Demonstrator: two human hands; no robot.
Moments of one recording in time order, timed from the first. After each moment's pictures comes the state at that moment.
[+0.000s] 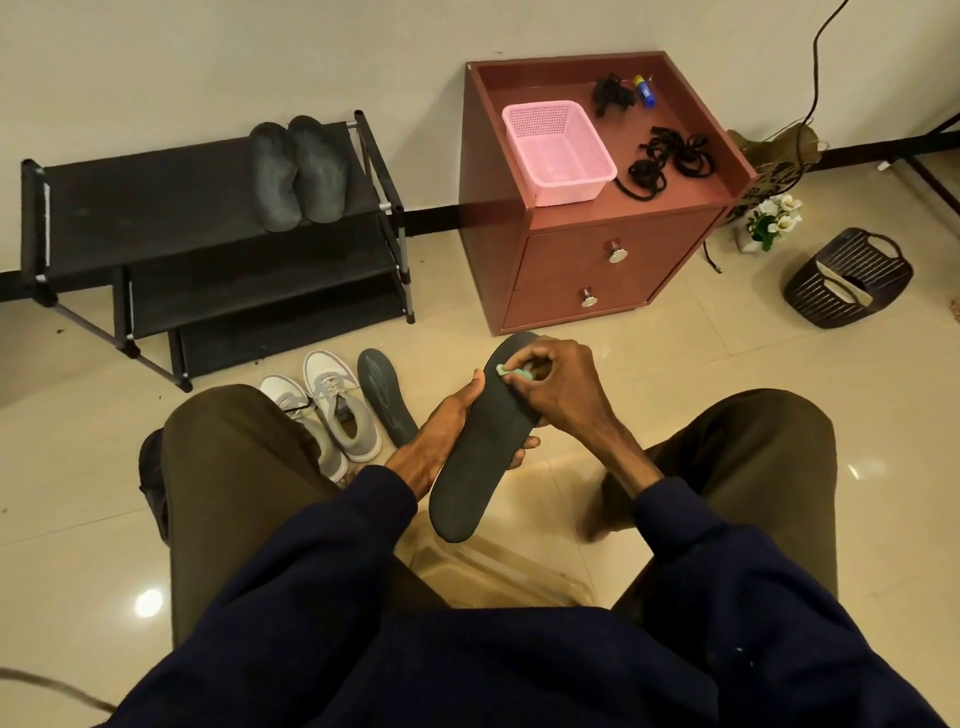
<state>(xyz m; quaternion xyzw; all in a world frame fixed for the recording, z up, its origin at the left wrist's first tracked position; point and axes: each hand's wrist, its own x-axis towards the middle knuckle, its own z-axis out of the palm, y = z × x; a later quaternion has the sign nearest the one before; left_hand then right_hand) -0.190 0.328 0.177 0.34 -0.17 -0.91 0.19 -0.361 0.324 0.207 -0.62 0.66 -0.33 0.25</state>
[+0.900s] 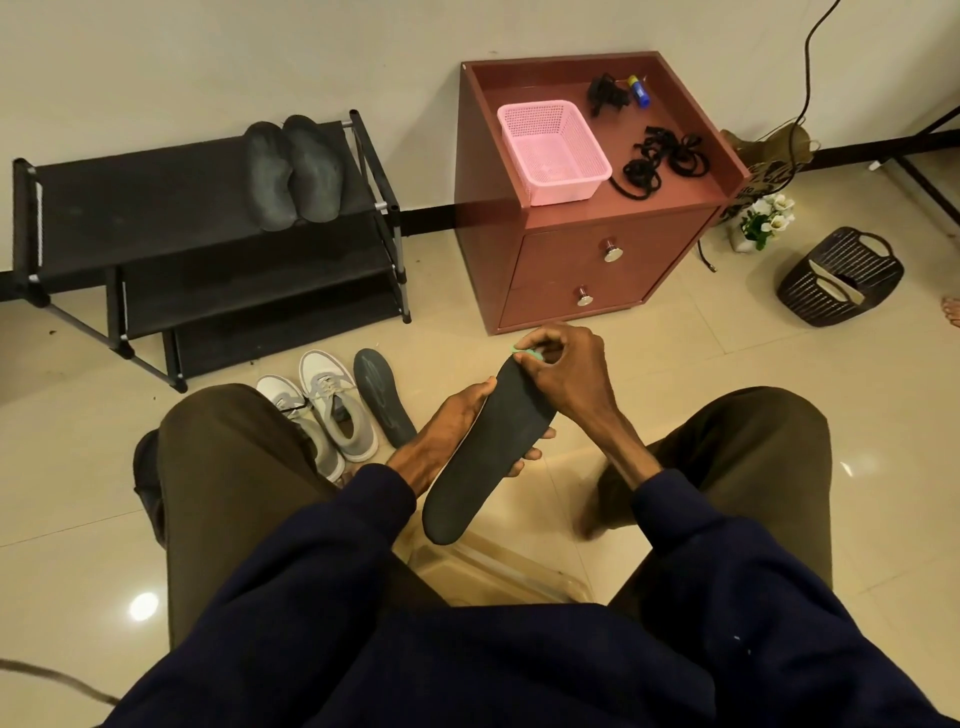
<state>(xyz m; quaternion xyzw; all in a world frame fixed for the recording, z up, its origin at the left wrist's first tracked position) -0.193 0.328 0.185 0.33 -0.22 -0.91 0.13 -0.370 0.316 0.209 -0.58 0.69 -0.36 0.23</state>
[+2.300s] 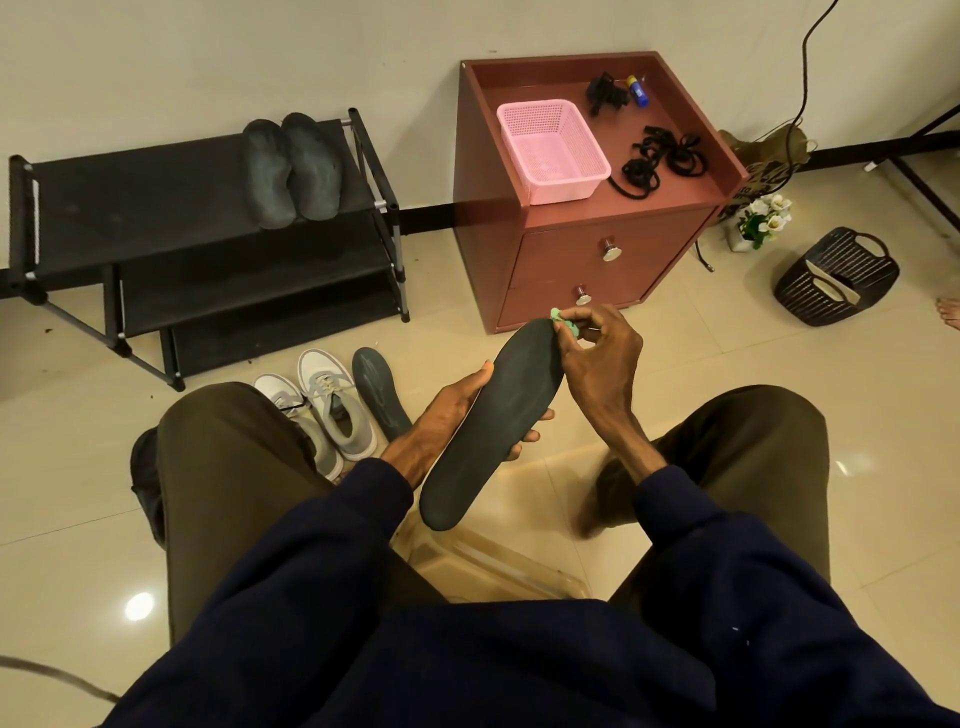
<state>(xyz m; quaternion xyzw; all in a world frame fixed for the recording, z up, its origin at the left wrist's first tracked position) -0.187 0.320 0.181 0.28 -0.22 -0.92 0.16 -0.387 0.313 0.200 -0.52 0.69 -0.49 0.11</state>
